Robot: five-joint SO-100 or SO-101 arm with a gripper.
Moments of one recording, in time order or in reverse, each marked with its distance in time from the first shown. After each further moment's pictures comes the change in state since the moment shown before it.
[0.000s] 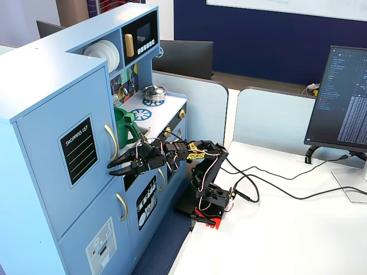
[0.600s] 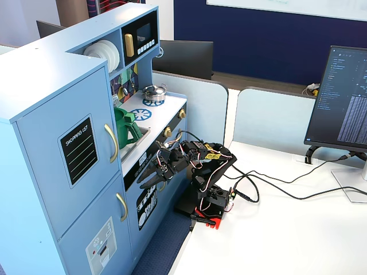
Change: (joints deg) arm -8.7 27.2 14.8 29.9 9.7
